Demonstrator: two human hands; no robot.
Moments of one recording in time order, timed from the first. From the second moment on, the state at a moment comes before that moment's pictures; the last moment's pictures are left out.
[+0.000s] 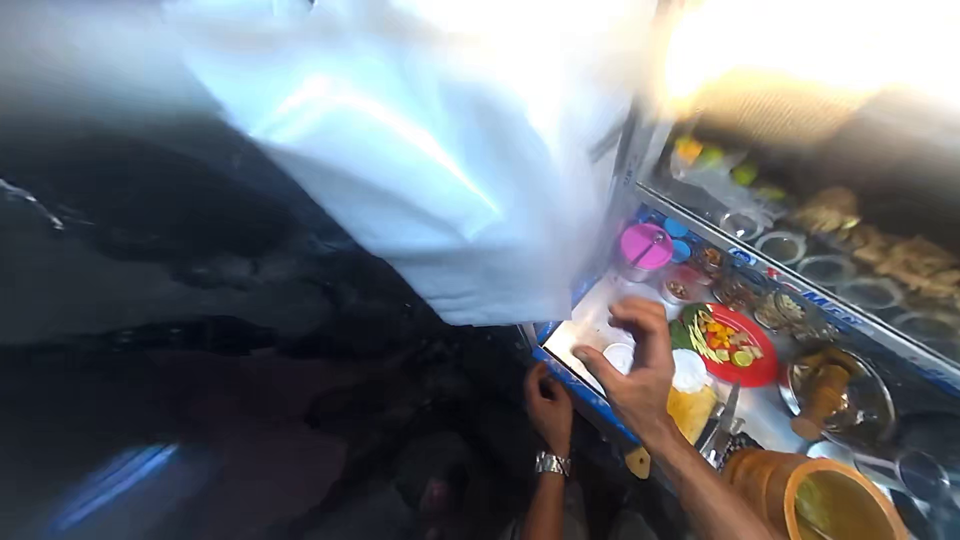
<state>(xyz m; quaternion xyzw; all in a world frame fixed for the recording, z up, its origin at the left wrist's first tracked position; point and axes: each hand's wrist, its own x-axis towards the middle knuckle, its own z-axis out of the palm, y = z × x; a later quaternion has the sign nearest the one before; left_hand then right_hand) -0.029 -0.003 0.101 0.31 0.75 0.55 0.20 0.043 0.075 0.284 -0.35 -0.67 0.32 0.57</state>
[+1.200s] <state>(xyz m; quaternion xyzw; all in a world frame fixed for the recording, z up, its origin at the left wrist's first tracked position) -0.042 -0.038 0.217 -0.02 0.40 0.55 0.74 0.231 -0.016 0.279 -0.55 -0.57 0.59 0.13</state>
